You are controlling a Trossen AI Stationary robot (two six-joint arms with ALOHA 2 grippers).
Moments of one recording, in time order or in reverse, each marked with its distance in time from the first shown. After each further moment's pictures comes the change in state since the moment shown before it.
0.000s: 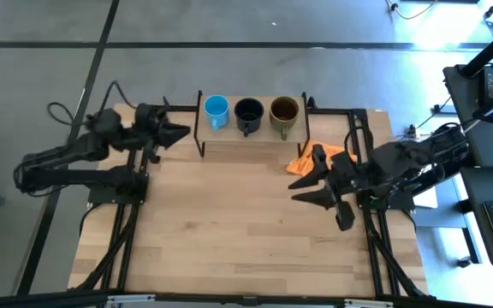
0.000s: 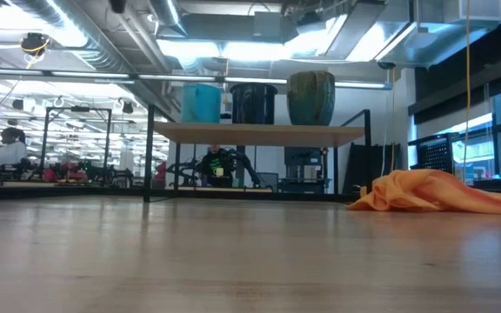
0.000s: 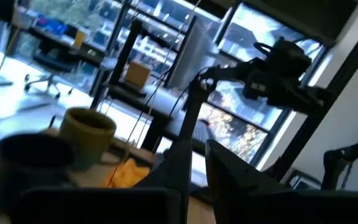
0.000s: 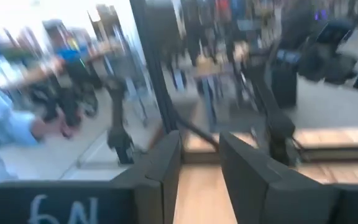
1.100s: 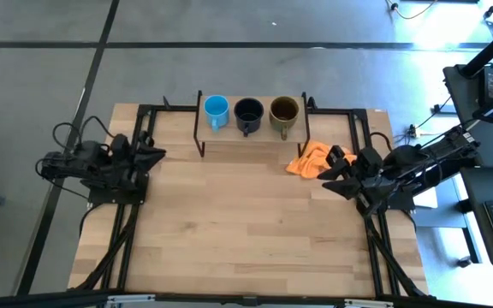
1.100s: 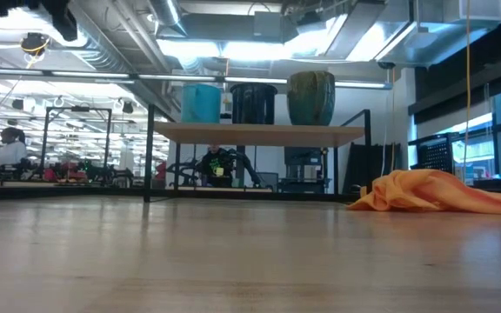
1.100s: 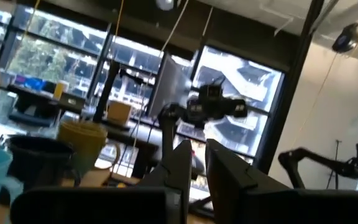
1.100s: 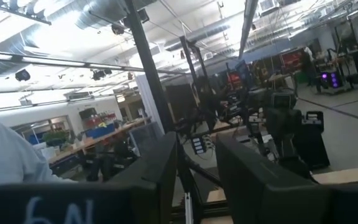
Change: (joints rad) left arm -0.427 -0.616 -0.478 0.113 -0.379 0.218; right arm -0.041 -0.449 -0.762 0.703 -0.036 0.054
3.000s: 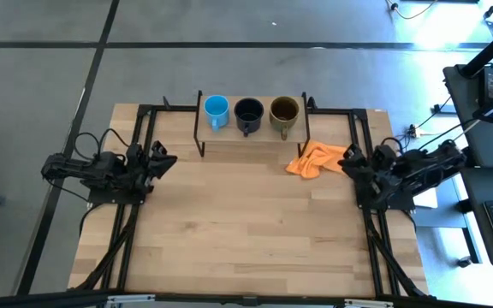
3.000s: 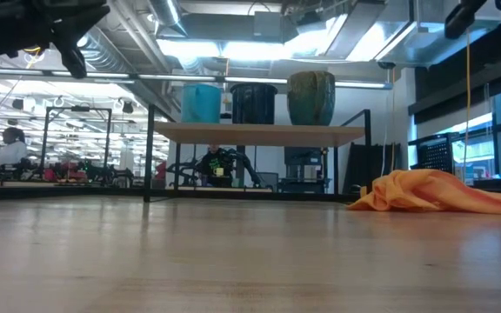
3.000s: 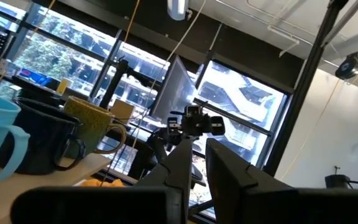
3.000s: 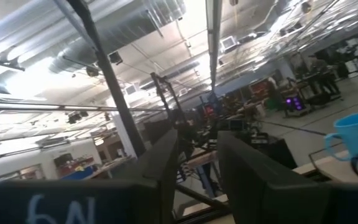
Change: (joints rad) left arm 0.000 -0.001 -0.287 0.345 -0.044 -0.079; right arm -0.024 -0.564 -0.466 0.036 0.152 0.017
